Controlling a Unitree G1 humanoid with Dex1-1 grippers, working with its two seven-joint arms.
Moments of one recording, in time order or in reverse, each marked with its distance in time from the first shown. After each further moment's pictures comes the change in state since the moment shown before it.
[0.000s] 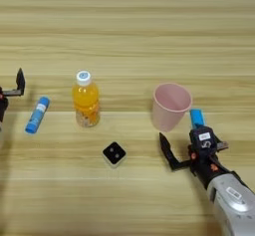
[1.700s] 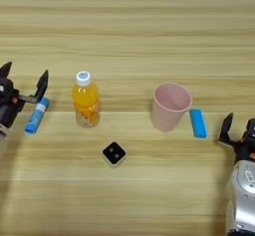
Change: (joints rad) left arm 0.183 0.001 -0.118 -0.403 -0.067 0.116 -0.277; right arm -0.297 0.083 -0.264 0.548 -0.125 -0.364 -0.460
